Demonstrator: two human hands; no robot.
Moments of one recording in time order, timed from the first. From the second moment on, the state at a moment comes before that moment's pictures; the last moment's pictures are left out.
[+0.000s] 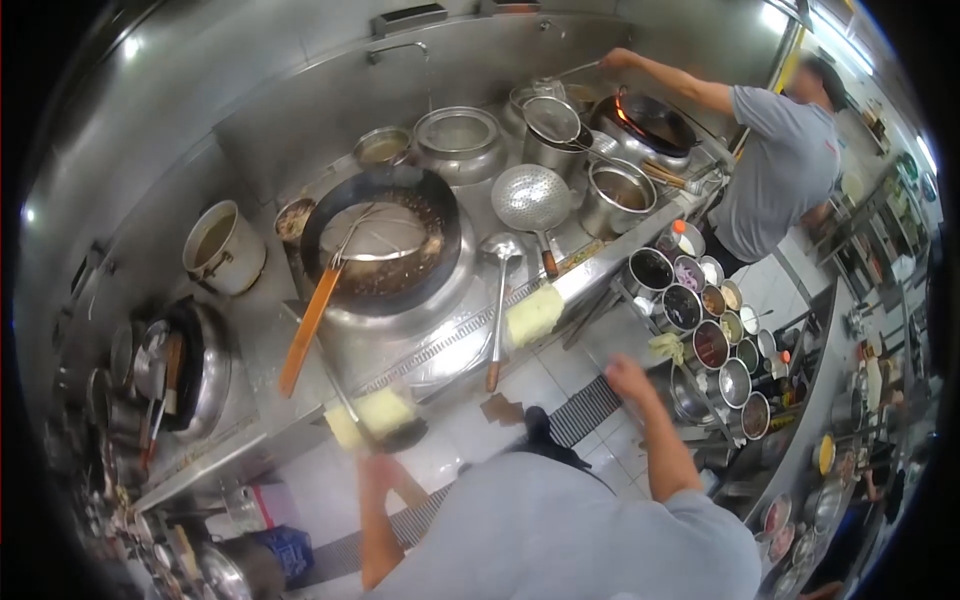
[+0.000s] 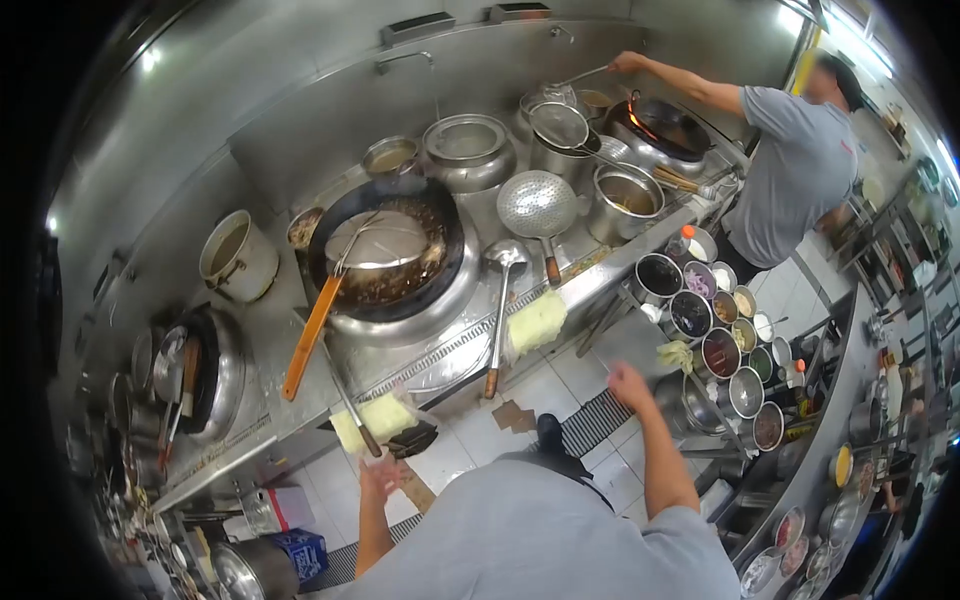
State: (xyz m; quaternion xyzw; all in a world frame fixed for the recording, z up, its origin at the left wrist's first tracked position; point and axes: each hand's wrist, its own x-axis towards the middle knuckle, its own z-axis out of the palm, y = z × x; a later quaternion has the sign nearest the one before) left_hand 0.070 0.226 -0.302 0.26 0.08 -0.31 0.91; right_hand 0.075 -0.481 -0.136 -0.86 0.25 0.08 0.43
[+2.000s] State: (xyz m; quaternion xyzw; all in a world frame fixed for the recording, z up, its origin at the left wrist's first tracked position) left_hand 0.193 0.276 -0.043 0.57 0.22 0.13 0.78; right_hand 0.227 -0.355 0.130 -0.75 0.12 -0.06 0.65
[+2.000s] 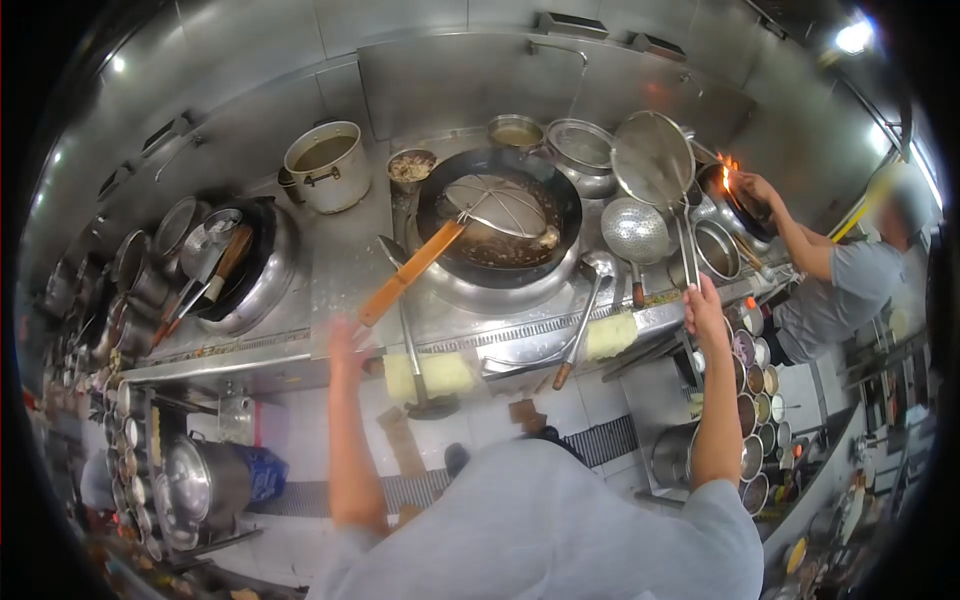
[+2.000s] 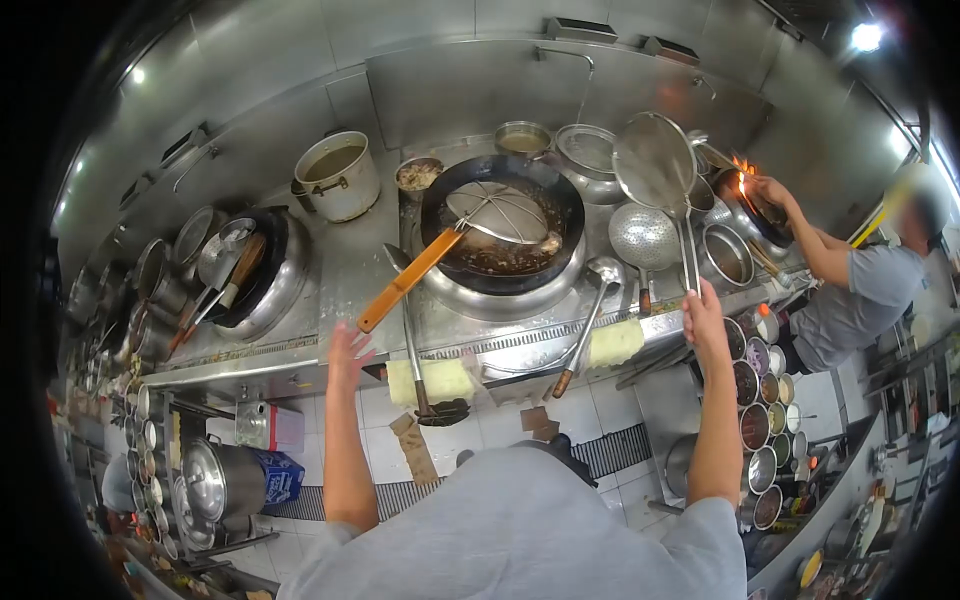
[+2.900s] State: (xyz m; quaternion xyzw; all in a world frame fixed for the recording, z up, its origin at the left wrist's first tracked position) left_hand 0.168 0.164 -0.022 0.67 0.09 -0.07 0.73; right_hand 0.275 -0.276 0.059 -0.70 0.07 -0.01 0.71
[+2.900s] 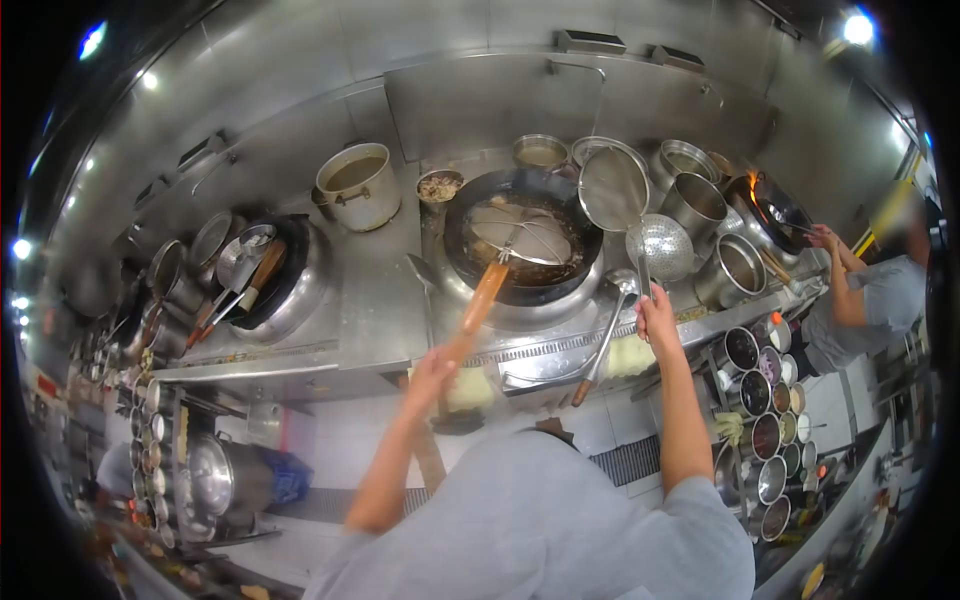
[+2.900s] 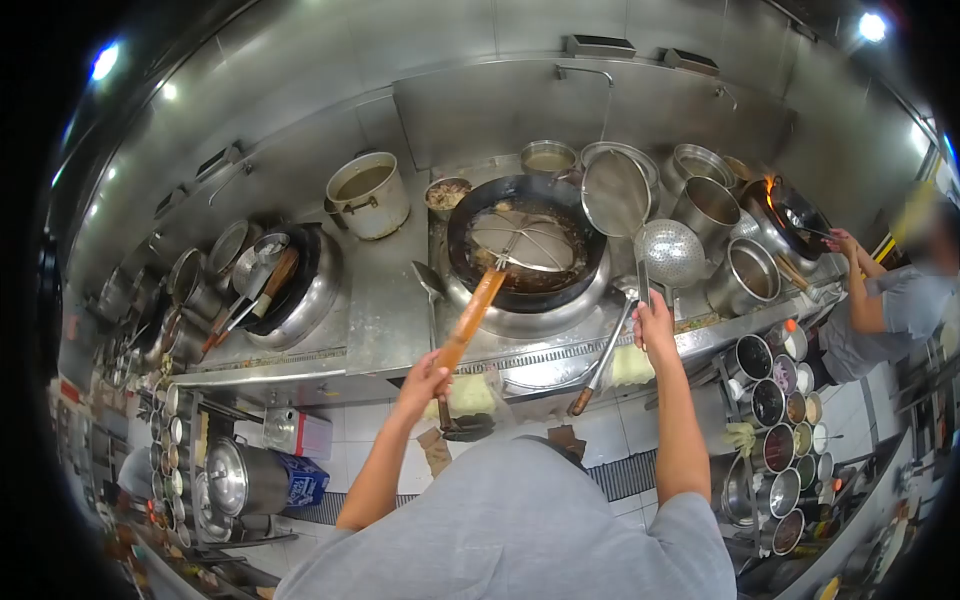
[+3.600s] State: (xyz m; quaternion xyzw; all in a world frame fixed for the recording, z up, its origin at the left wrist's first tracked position) left_hand 0.161 0.253 0.077 0.78 0.11 0.04 0.62; right_hand 0.435 -0.224 0.003 -0.53 0.16 0.26 0.79
